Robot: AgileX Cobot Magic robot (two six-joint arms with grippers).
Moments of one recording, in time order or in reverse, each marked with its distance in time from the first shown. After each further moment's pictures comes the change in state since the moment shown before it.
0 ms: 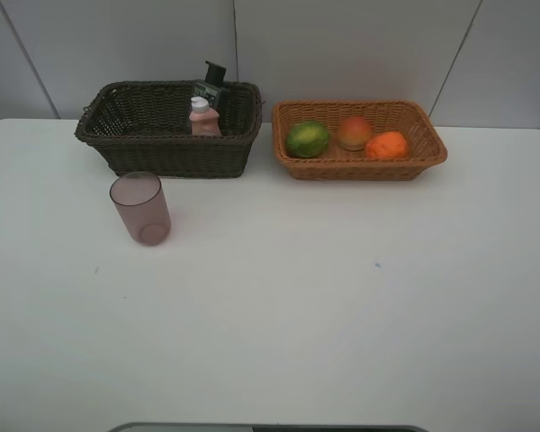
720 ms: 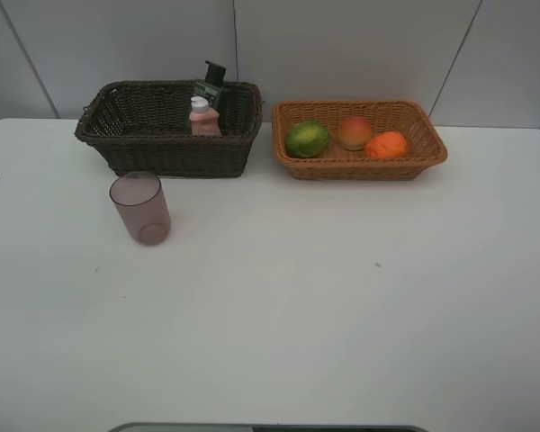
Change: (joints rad) left arm -0.046 1.115 -0.358 0.005 -0.057 0.033; right arm 0.000 0.000 0.000 0.000 -0.001 0.000
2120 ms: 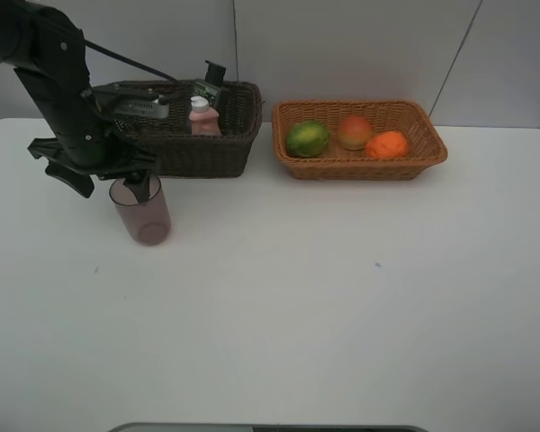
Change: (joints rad) left arm -0.187 0.788 -0.301 0.073 -0.266 -0.169; right arm 0.000 0.000 0.000 0.000 0.000 0.000
